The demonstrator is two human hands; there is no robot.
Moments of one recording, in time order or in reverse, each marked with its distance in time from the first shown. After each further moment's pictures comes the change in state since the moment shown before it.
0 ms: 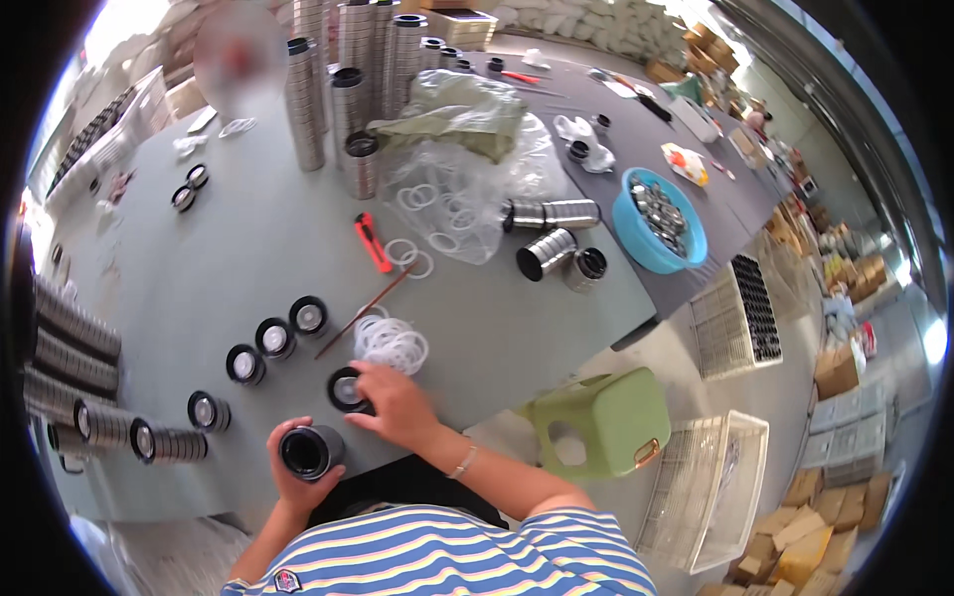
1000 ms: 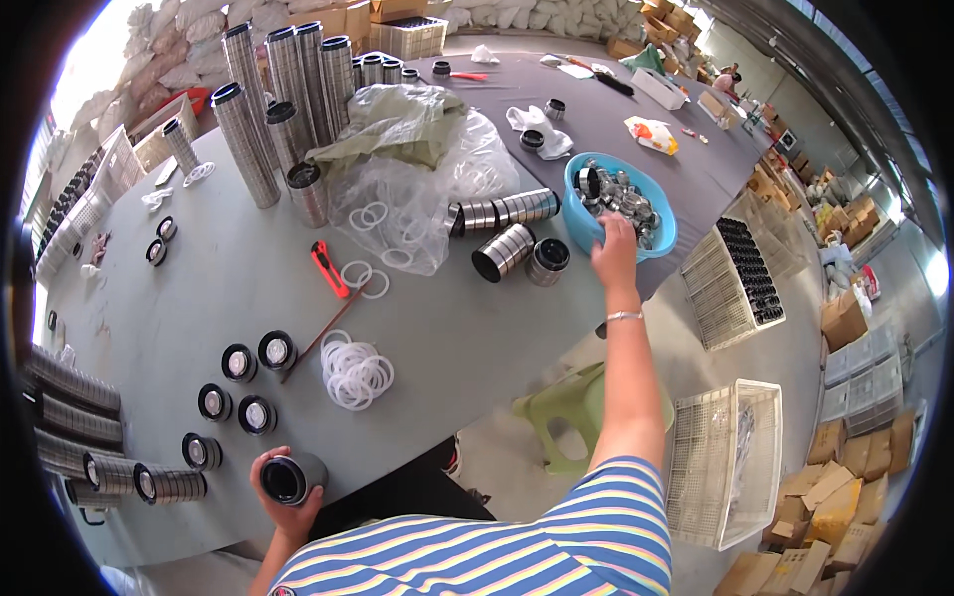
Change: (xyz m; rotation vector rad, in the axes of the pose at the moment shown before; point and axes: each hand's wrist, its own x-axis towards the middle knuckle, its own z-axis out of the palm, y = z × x) left_hand -0.003 -0.002 0.006 0.015 0.038 0.006; right_hand -0.044 0.269 -0.378 -0.975 0.647 0.107
